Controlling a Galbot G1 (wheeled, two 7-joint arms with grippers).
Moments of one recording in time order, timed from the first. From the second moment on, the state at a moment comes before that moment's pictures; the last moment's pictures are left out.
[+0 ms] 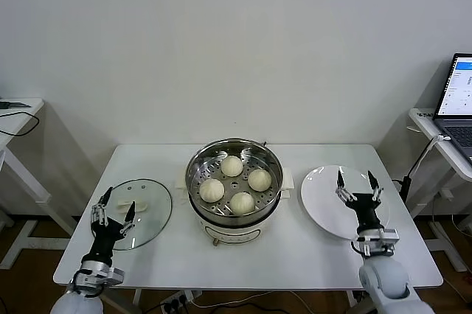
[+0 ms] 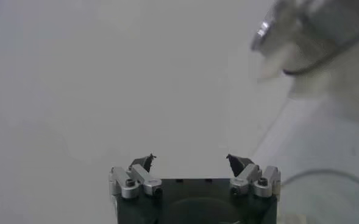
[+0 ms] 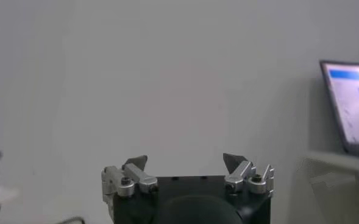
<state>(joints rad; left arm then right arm) 1.45 -1.21 -0.62 -1.76 0.78 -0.12 -0.17 -1.25 1.11 0.48 1.57 0.41 0.33 0.15</state>
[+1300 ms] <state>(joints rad) 1.20 -1.23 -0.58 -1.35 1.27 -0.09 -0.31 -1.33 1.22 0.51 1.56 0.31 0.32 0.14</state>
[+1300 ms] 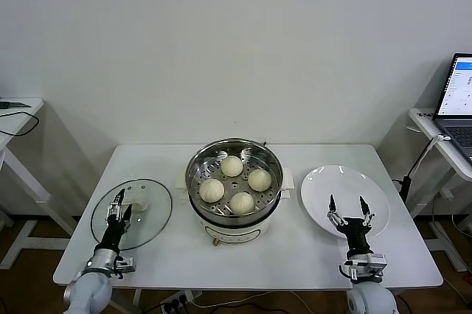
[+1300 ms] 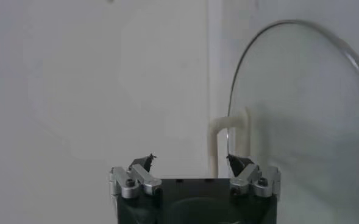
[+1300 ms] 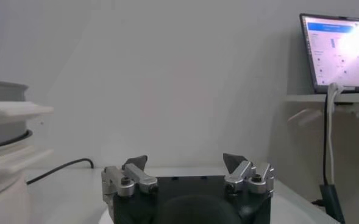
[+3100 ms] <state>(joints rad) 1.16 -1.18 -0.62 -1.43 1.11 -0.05 -0.24 -1.30 1.26 0.49 1.57 0.28 0.34 0.14</state>
